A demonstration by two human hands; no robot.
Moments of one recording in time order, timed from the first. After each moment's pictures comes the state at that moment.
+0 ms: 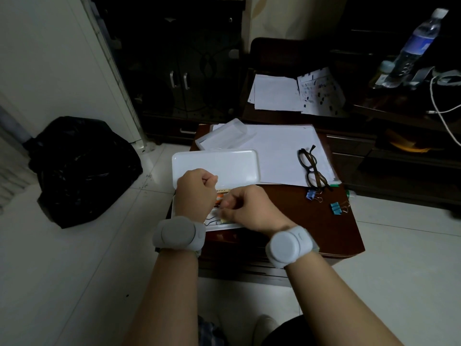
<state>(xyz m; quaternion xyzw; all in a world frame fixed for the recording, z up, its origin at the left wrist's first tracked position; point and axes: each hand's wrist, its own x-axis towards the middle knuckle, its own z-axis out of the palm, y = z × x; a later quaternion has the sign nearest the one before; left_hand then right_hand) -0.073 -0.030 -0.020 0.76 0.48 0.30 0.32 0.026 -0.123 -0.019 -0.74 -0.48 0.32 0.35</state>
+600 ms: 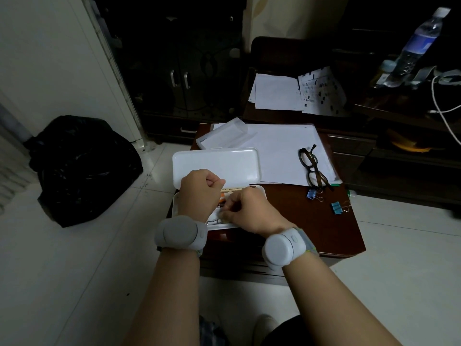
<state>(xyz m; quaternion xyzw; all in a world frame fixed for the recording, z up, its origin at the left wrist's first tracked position) -0.072 -0.037 -0.015 0.76 0.48 0.28 0.34 0.023 -0.124 -0.022 -0.75 -0.54 0.25 0.29</state>
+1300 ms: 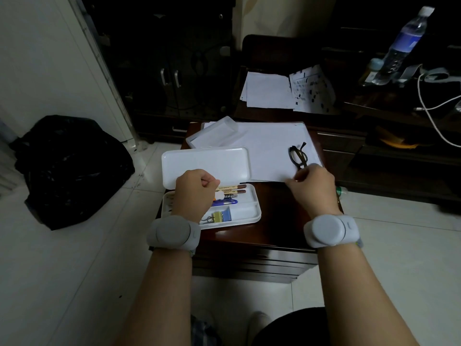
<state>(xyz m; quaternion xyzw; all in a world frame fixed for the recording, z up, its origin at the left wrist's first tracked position) -0.064 -0.043 -0.013 0.78 0.46 0.26 0.35 0.105 -0.171 0.002 -0.91 -0.24 0.08 0.33</state>
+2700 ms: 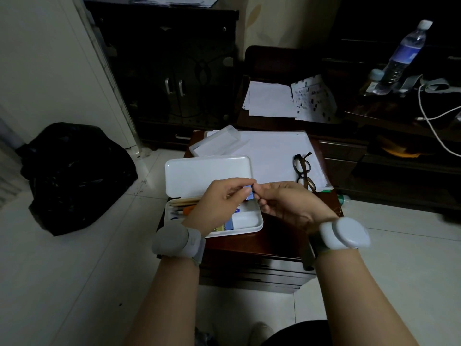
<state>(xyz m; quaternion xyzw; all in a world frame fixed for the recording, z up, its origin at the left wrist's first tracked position) -0.051 -0.061 0.000 0.76 0.26 0.19 0.57 0.086 -0.150 0.006 -0.60 -0.17 0.56 0.54</state>
